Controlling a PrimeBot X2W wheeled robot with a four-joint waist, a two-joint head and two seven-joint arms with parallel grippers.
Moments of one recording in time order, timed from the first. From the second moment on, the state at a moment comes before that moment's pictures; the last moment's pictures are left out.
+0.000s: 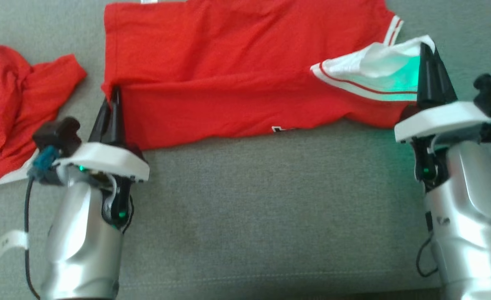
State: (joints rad) left arm -0.45 0.03 -0.05 0.51 -0.25 -0.11 -0.26; right arm -0.57 -0.07 -0.01 0.52 0.27 0.12 -0.17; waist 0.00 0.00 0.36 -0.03
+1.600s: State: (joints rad) left arm -0.28 0.03 -0.15 0.52 -0.35 -0.10 -0.26; right arm -0.51 -0.06 0.02 0.78 0.18 0.12 -0.17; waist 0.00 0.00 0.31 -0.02
